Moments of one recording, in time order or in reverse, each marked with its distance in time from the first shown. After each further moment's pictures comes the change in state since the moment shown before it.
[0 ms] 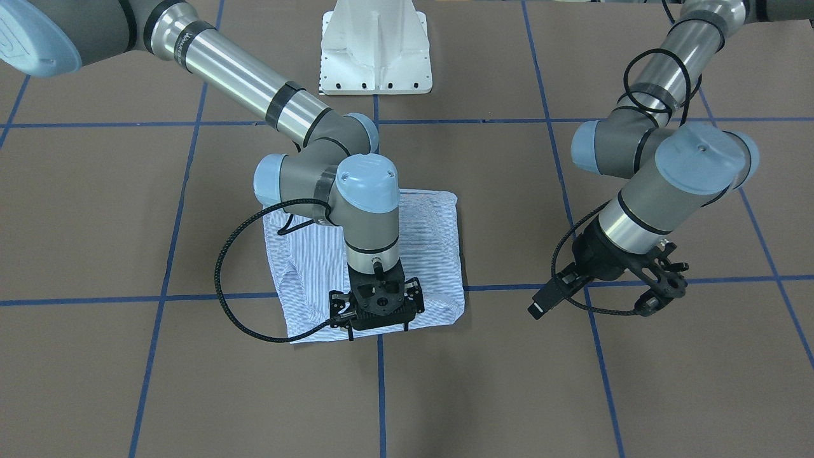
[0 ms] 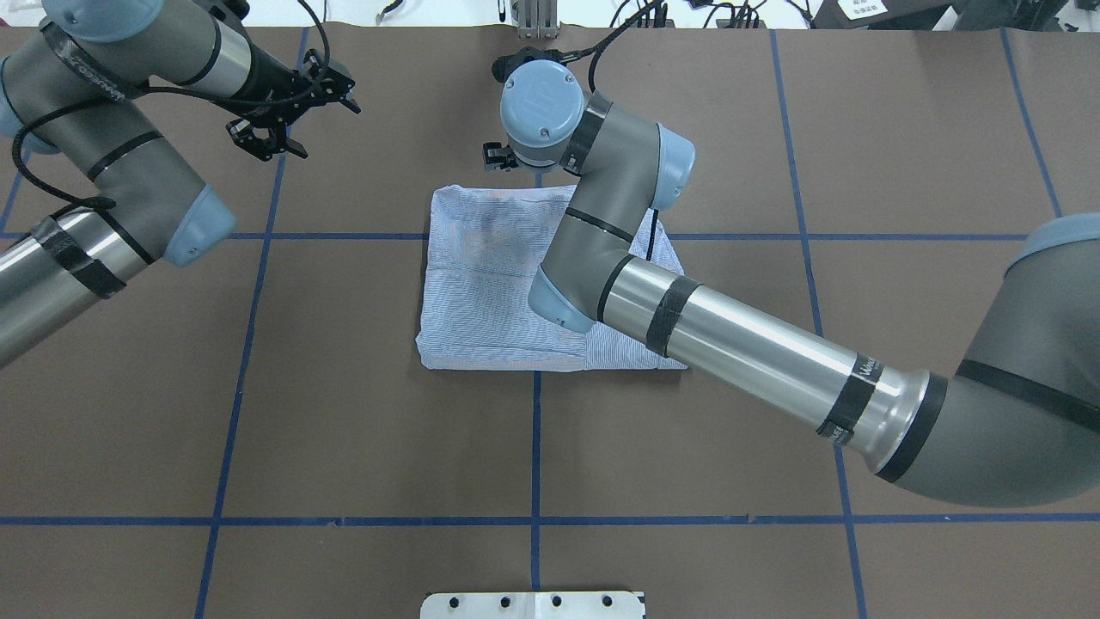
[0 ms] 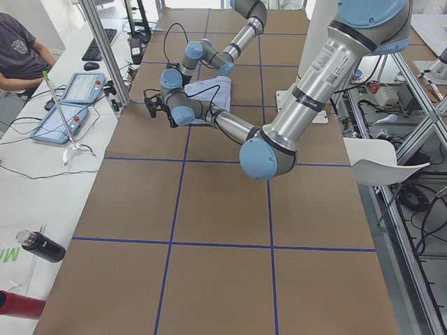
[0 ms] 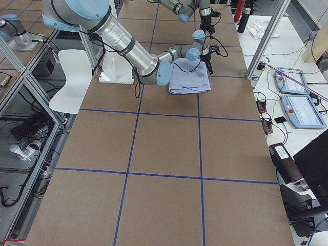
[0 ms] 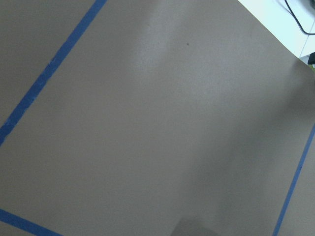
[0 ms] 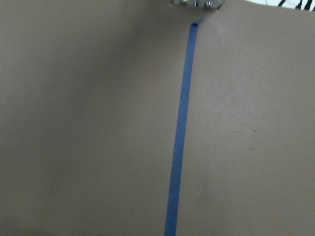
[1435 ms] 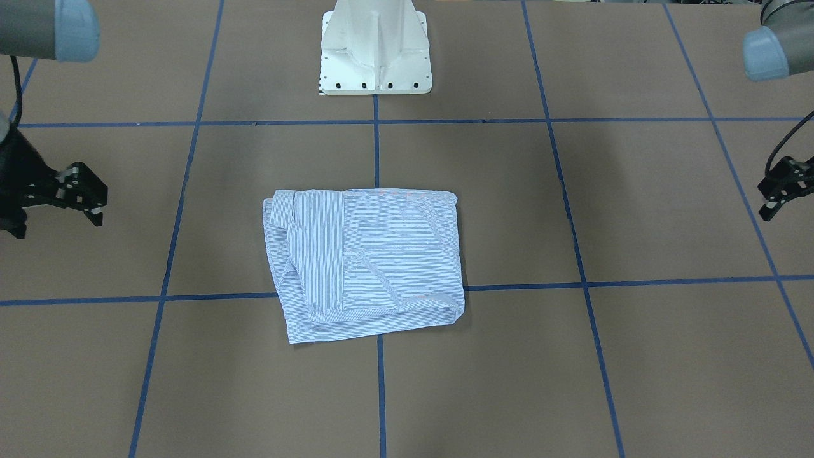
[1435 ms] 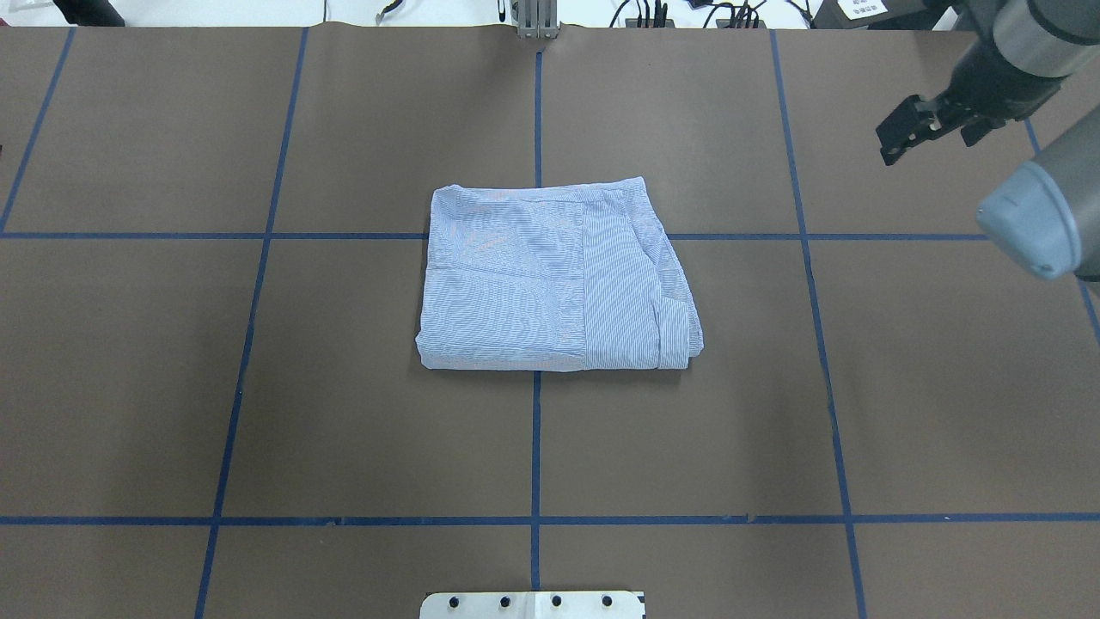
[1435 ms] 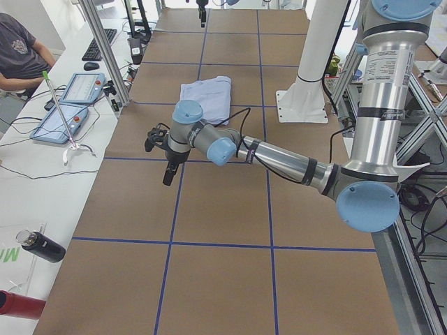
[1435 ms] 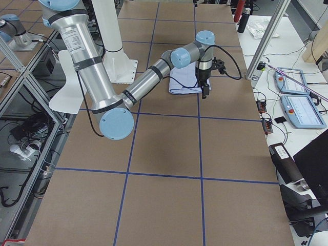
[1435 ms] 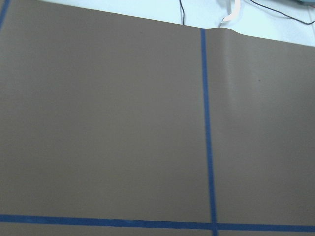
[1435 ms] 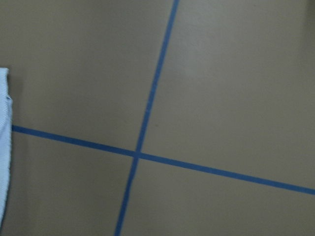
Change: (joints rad) left arm -0.354 0.536 -0.416 0.320 0.009 1.226; right arm 0.475 -0.744 0.986 -0.694 0.497 -0.604
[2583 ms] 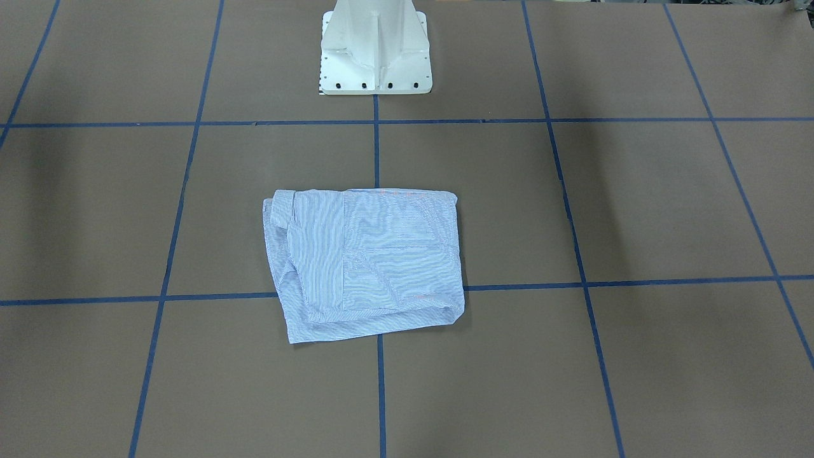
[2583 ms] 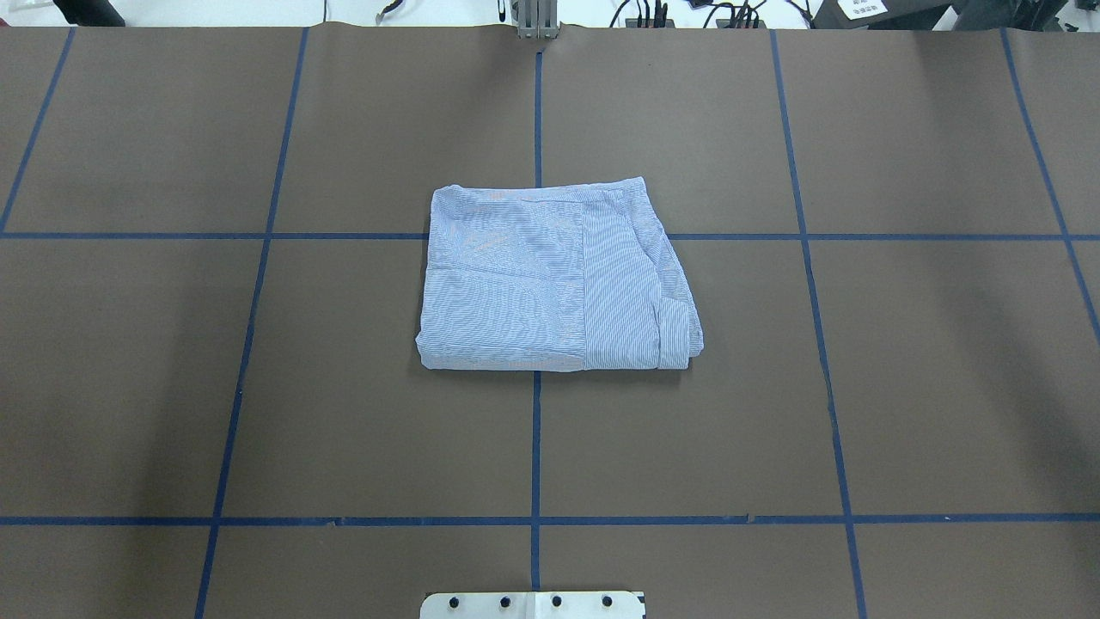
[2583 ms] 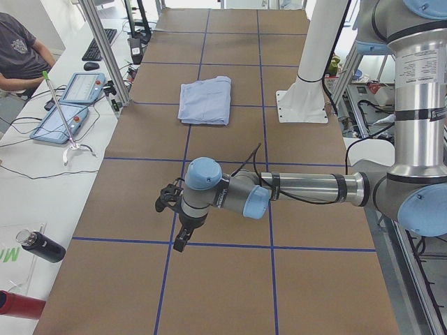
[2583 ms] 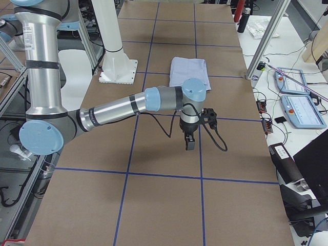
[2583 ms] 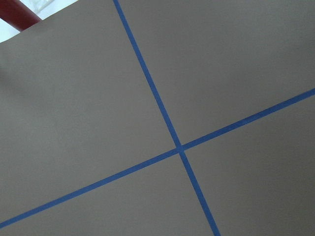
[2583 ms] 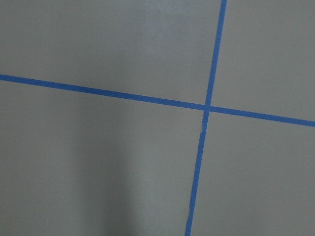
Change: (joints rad) left arm -0.267 0.158 0.135 0.016 -0.072 0.499; right arm 0.386 -0.344 -0.031 0.001 0.140 -0.421
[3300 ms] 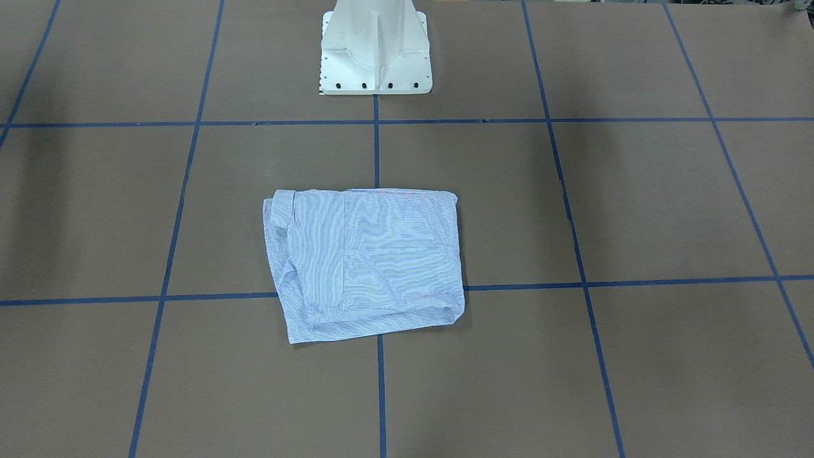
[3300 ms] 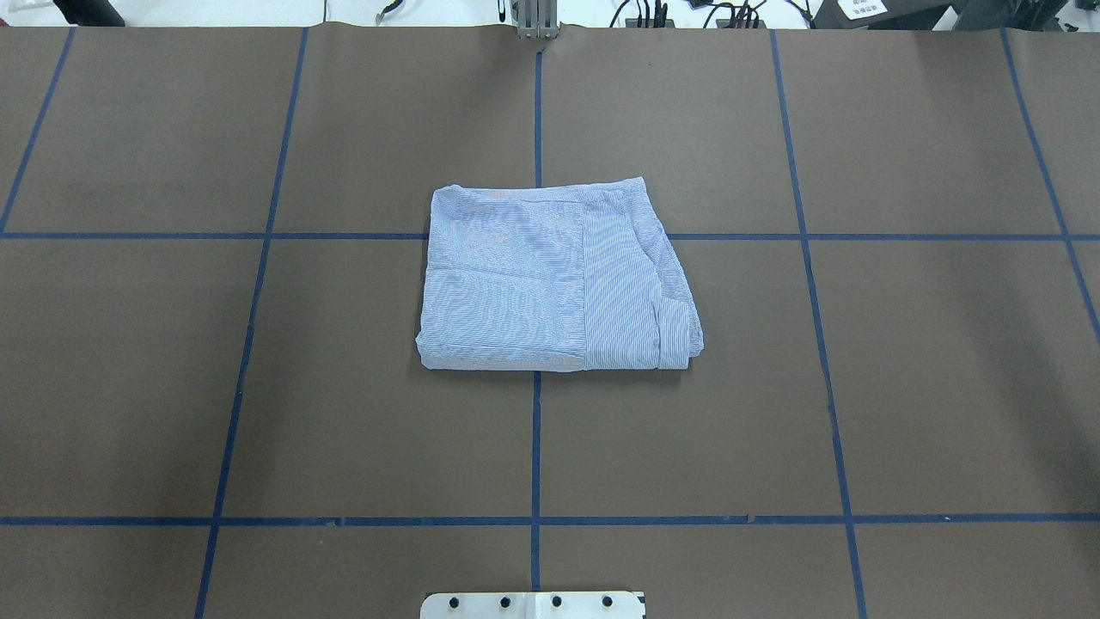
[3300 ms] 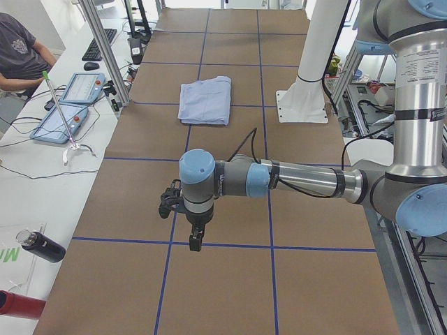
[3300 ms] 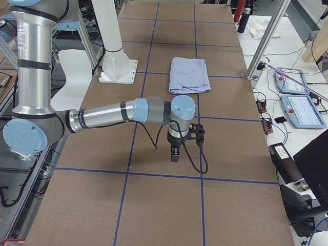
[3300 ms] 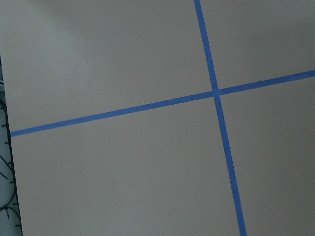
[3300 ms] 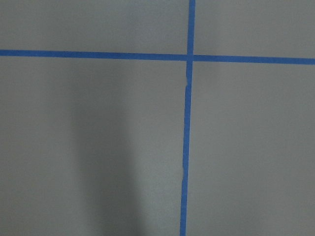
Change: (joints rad) left arm -0.012 -0.021 -0.127 0.412 -0.041 -0.058; right arm 0.017 -0.086 -0.006 -0.022 0.050 0.011
